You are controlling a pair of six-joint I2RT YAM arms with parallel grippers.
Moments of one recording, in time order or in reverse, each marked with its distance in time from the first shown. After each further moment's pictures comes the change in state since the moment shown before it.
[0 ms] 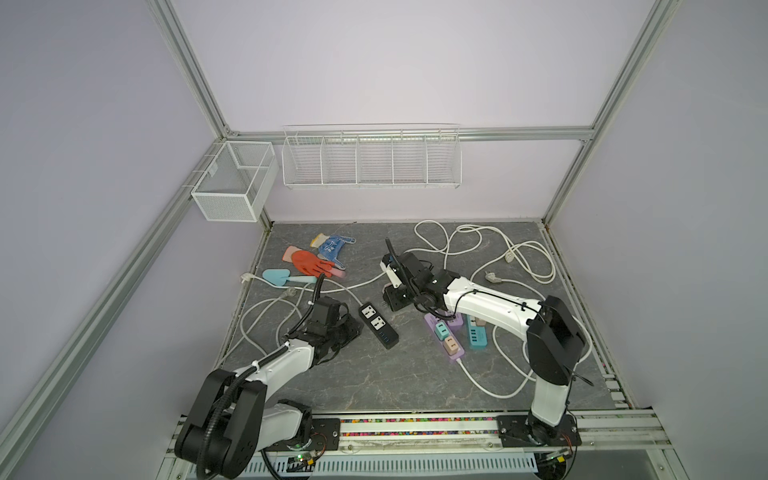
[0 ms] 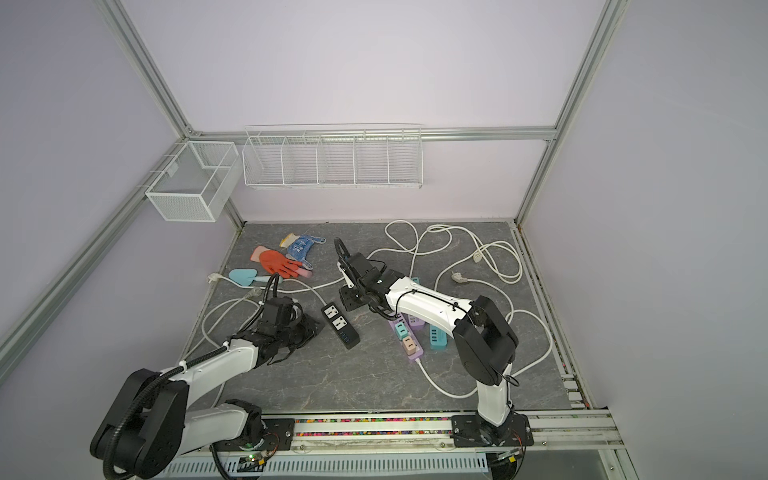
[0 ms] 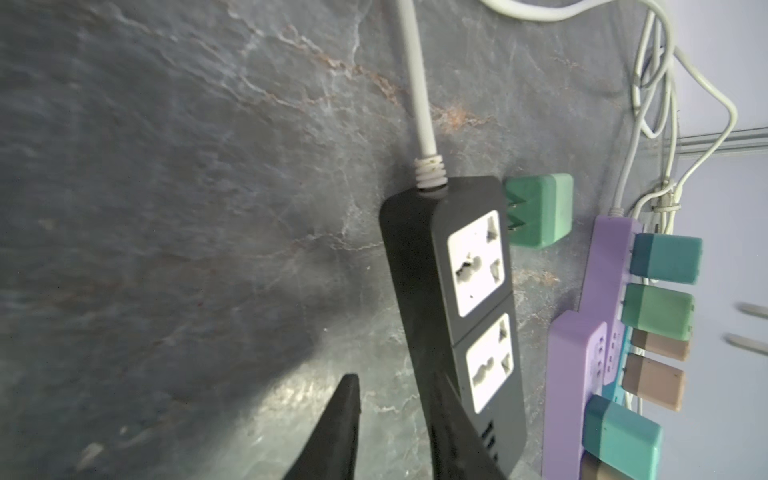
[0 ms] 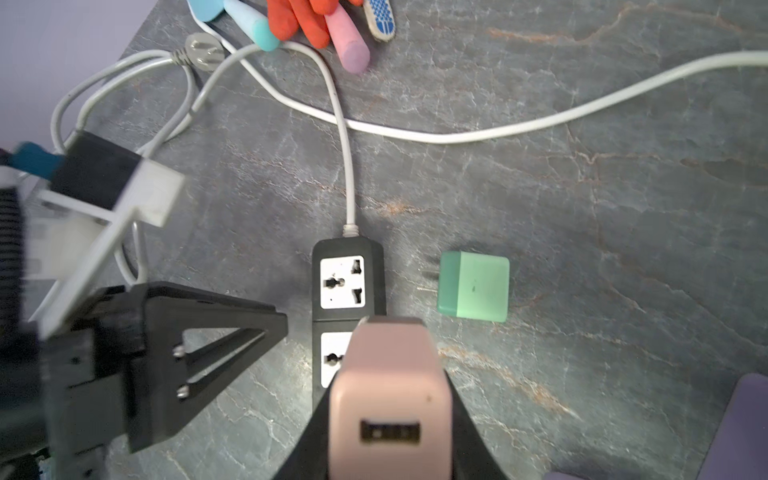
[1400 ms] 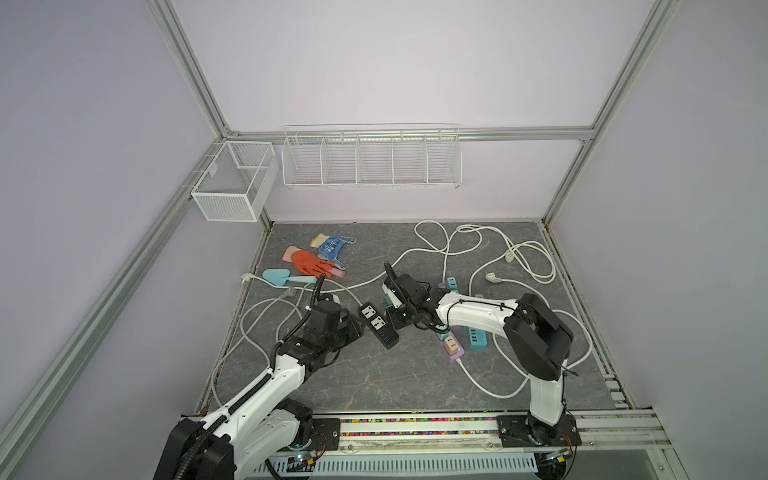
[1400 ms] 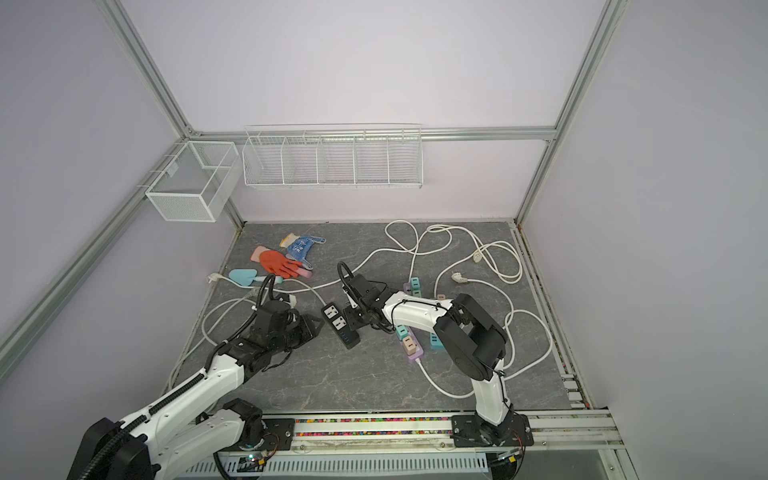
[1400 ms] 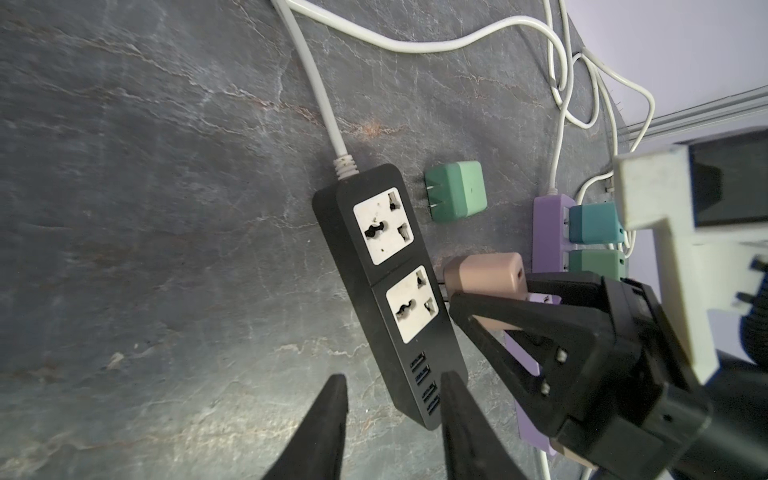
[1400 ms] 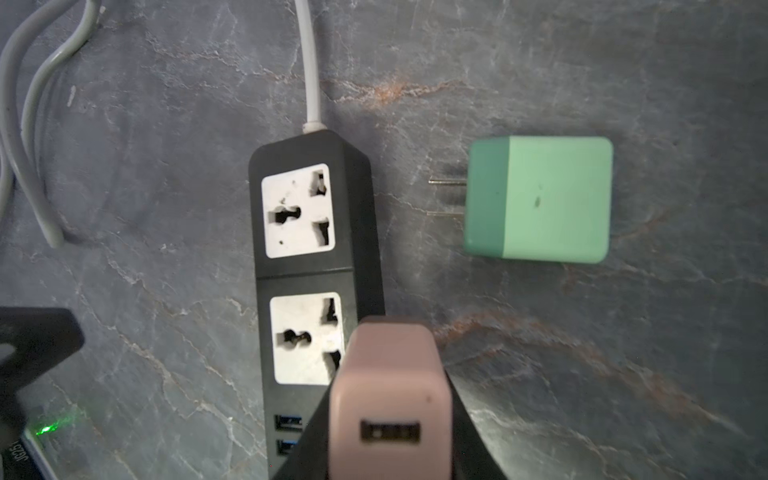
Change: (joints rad) left arm -0.108 -0.236 0.021 -0.159 -0.117 0.016; right arm 0.028 0.078 -0.161 0.153 -0.071 0.084
